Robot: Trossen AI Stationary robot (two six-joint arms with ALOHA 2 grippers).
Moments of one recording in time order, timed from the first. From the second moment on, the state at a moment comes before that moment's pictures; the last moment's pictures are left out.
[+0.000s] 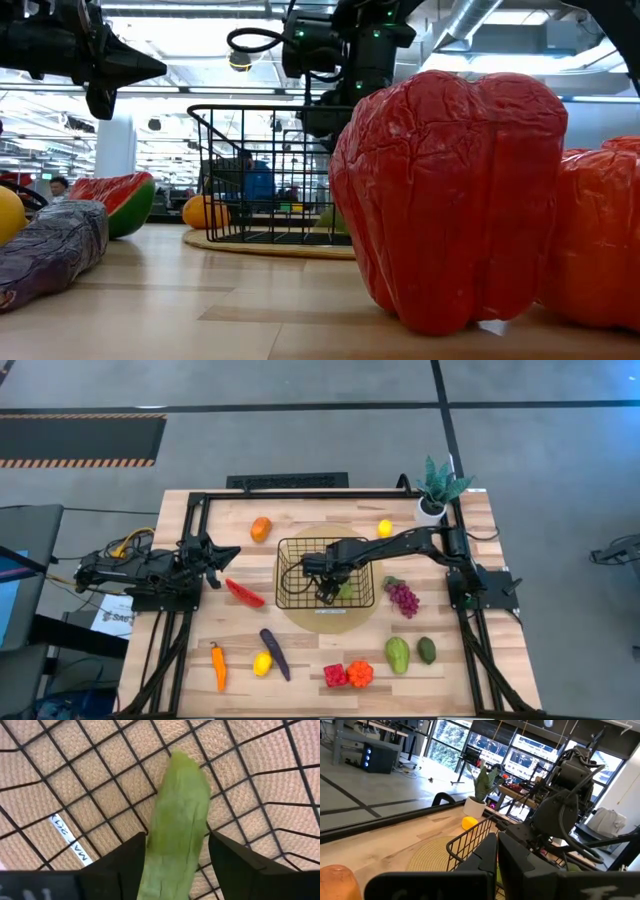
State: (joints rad) left arm -0.14 0.00 0.15 -0.10 -0.53 -0.40; right arm -0.02 2.11 1.67 -0.98 0.08 0.49
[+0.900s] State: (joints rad) left arm -0.14 0.12 0.37 -0.44 -0.08 -0.56; right arm -0.04 2.11 2.35 -1.27 0.07 0.35
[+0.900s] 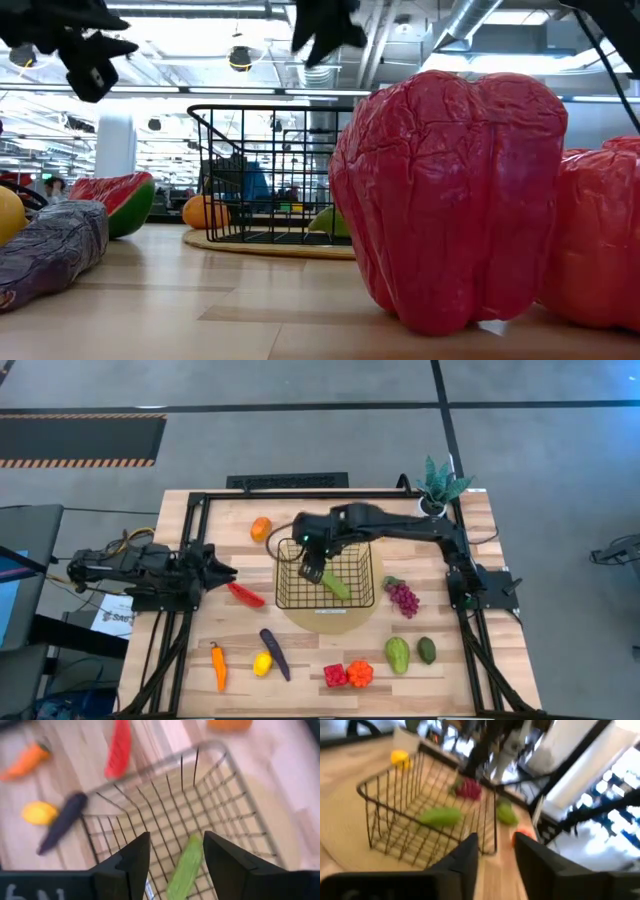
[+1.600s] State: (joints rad) left arm -0.15 0.87 0.66 -0.77 0.04 -0.16; right arm -0.02 1.71 2.32 -0.93 -0.06 0.36
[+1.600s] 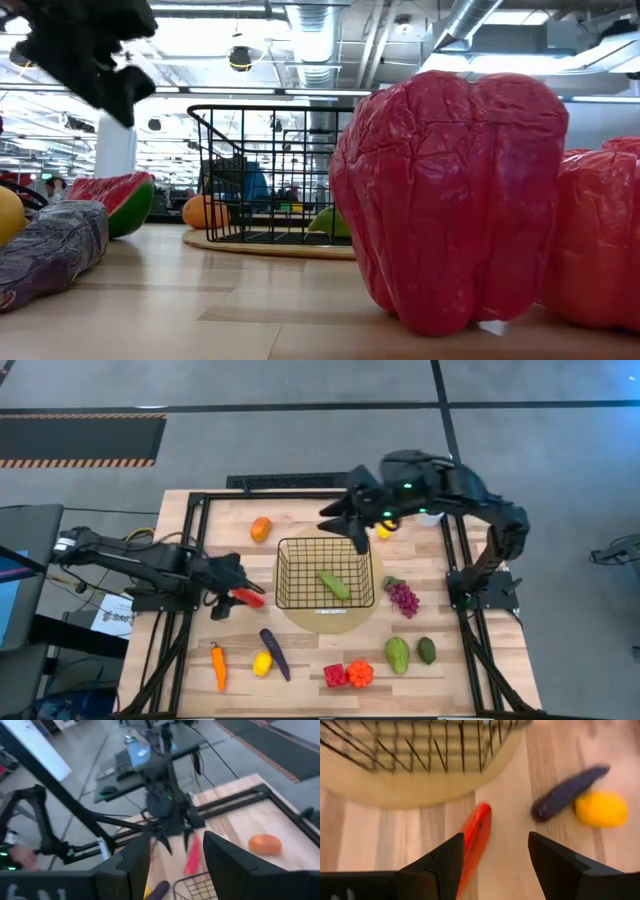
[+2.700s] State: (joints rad) left arm -0.14 1.58 0.92 -1.08 -0.04 -0.03; right arm 0.24 1.57 2.32 -0.95 -0.08 0.30
